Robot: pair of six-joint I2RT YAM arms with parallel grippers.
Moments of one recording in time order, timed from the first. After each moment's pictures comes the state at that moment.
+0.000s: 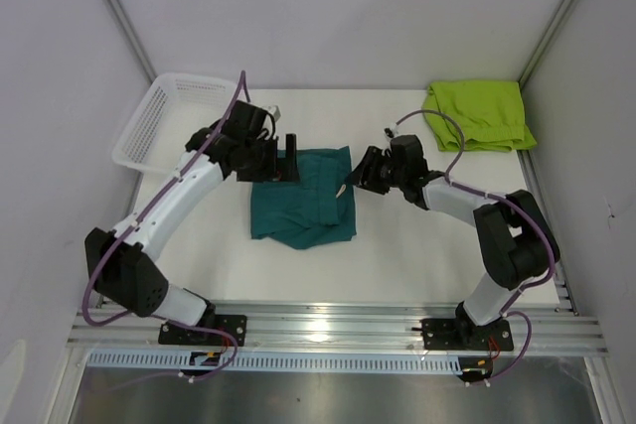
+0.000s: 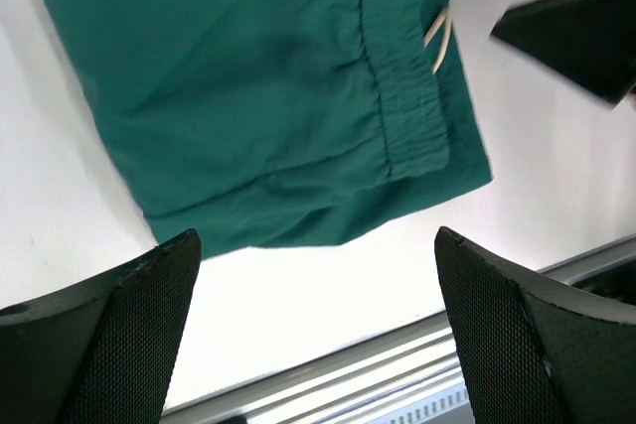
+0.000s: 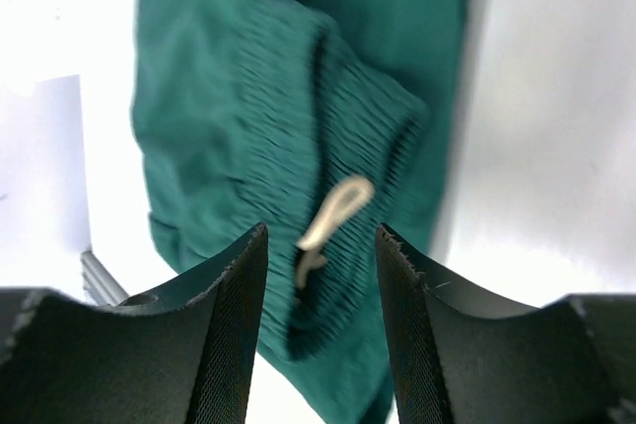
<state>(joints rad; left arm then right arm) -0.44 1.48 1.40 -0.88 0.12 -0.37 0.44 1.67 0.93 0.13 -0.32 0.73</state>
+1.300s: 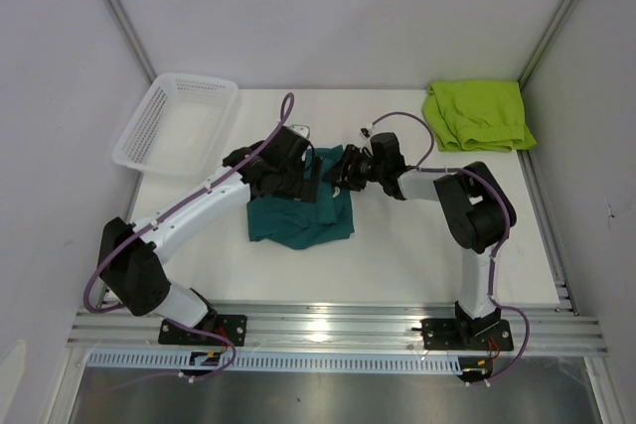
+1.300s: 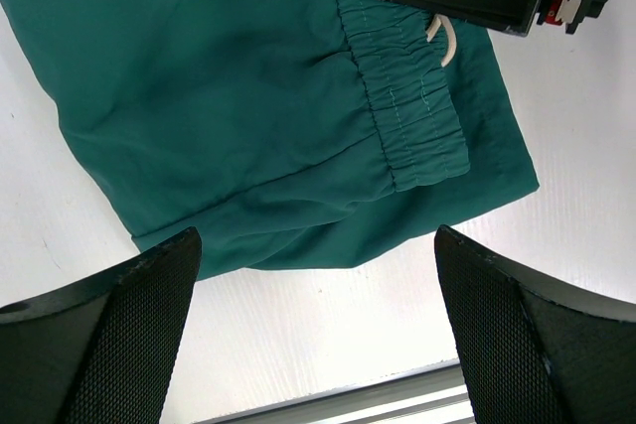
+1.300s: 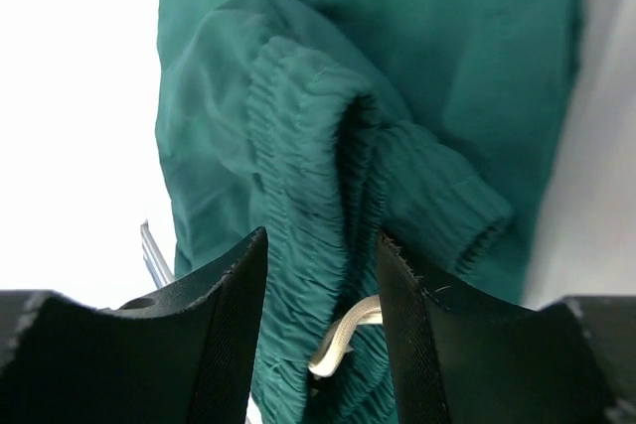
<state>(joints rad) -0.69 1.48 1.29 -0.79 -0.21 -0.43 0.47 2.00 1.11 0.34 -0.52 0.83</state>
